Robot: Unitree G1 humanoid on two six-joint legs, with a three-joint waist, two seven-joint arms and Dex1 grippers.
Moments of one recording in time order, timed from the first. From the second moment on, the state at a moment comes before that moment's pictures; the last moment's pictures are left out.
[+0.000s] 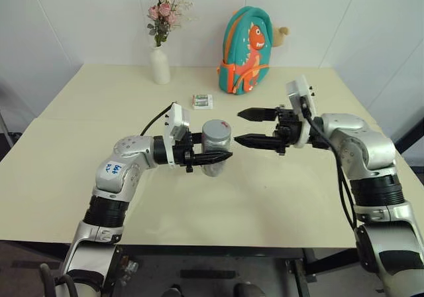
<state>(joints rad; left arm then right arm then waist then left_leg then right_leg) -0.78 0.42 -0.03 0.05 -0.49 0.47 -1.08 -0.94 -0.61 0.01 0.17 0.59 0.61 1.22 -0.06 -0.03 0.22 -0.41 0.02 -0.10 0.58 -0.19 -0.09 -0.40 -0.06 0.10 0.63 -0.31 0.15</state>
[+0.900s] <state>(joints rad) -0.77 0.41 -0.03 0.04 -0.49 0.49 -1.08 -0.98 -0.38 0.08 0.10 0.60 0.69 1.10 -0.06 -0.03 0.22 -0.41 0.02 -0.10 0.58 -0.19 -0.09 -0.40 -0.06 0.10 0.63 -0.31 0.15</state>
